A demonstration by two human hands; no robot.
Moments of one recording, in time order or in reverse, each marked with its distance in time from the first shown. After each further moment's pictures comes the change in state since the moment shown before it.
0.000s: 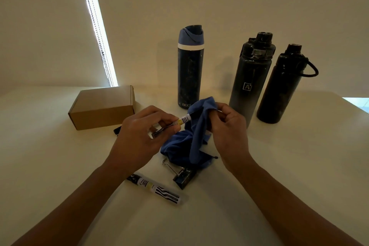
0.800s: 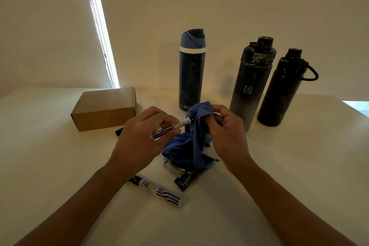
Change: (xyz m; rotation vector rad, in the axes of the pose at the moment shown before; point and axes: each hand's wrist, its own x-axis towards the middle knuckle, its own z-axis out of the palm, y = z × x) left_hand -0.002 -0.005 0.001 0.065 0.020 0.079; right_hand 0.004 0.003 0.001 -0.100 -0.057 -0.049
